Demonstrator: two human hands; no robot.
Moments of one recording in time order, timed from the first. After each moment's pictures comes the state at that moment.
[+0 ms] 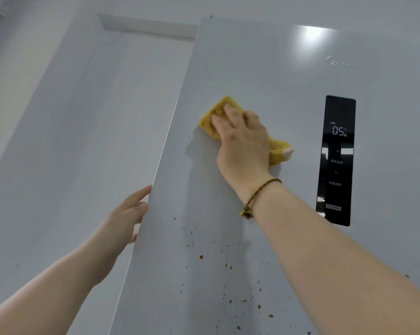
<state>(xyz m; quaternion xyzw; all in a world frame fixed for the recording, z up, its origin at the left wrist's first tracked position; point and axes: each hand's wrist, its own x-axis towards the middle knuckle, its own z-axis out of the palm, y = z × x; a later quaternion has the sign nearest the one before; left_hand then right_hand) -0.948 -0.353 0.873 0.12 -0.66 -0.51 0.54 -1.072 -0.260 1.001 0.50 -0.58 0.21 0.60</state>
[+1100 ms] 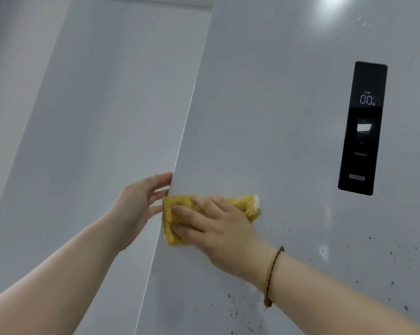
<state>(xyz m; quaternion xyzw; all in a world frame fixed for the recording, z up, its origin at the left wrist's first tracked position) -0.938 -0.359 0.866 0.08 -0.58 -0.61 0.53 -1.082 -0.284 0.858 0.67 -0.34 0.05 0.66</state>
